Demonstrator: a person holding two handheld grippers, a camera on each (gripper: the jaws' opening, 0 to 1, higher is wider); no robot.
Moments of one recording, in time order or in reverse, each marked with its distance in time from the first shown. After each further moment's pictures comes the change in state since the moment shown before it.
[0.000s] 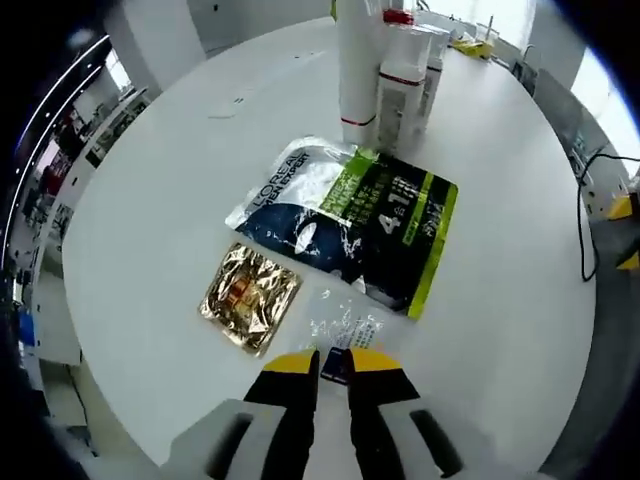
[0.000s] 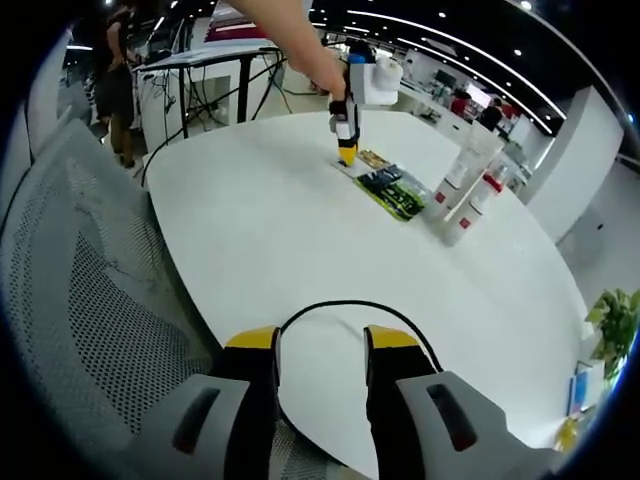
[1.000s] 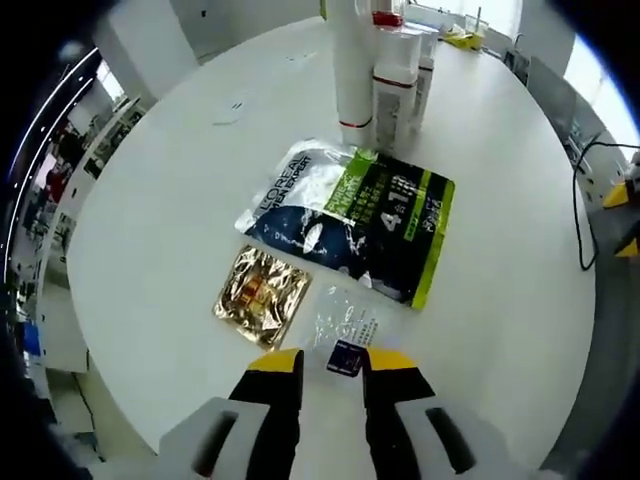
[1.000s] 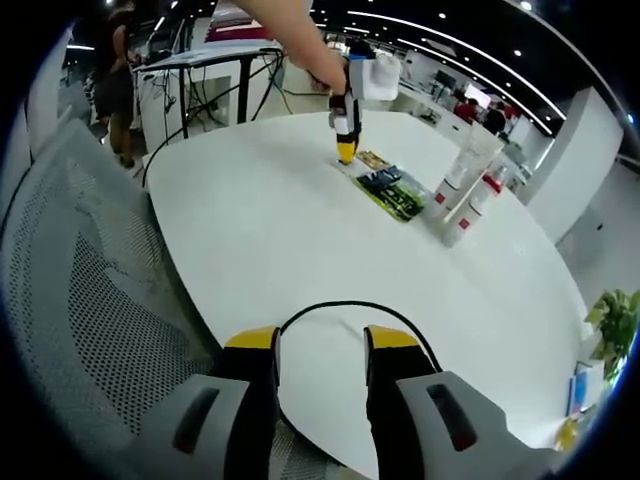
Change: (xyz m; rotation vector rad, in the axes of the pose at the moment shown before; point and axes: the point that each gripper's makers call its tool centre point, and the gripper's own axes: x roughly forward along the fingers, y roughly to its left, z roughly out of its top) left arm -0.016 0.008 0.002 -0.046 -0.041 0.017; right arm 0.000 -0.001 0.001 0.000 -0.003 -0.004
